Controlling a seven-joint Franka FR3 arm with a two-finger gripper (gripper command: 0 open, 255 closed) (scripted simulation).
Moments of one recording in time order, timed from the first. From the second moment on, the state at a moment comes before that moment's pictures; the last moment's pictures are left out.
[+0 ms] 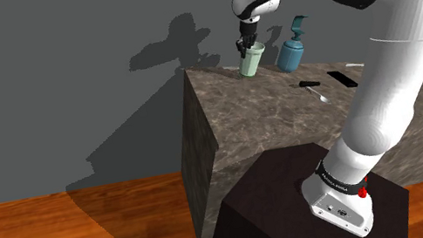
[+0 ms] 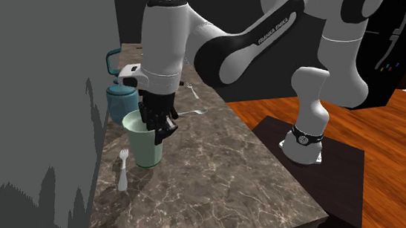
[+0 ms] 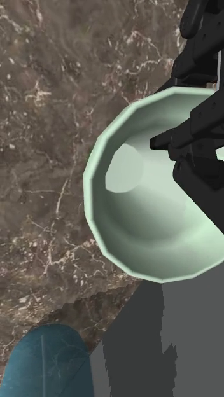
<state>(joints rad) -0.17 0.29 -0.32 -1.82 -0.10 2.17 -0.35</state>
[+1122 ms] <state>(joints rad) -0.16 0.23 -0.33 -1.67 -0.11 1.96 -0.37</state>
